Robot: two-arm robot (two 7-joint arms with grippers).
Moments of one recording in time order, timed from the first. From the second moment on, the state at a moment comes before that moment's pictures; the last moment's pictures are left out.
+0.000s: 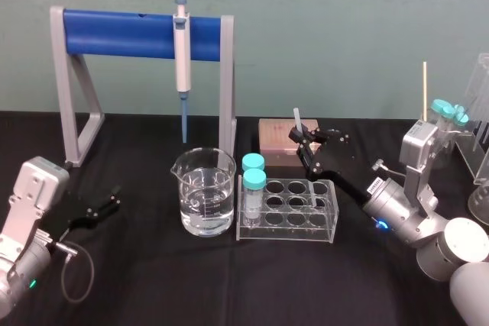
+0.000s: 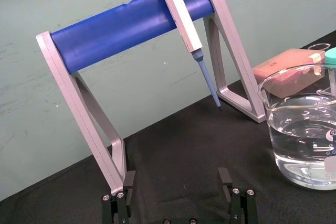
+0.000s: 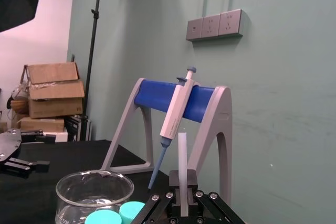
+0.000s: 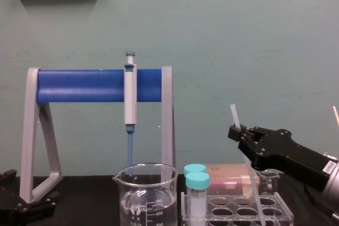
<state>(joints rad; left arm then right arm) -0.20 0.60 0.45 -1.41 -0.25 -0.12 0.03 0.68 0.15 -0.29 -0.56 0.43 -0.69 0.89</state>
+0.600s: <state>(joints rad) -0.20 0.60 0.45 -1.41 -0.25 -0.12 0.03 0.67 0.16 -0.28 -0.56 0.41 -0.66 0.85</state>
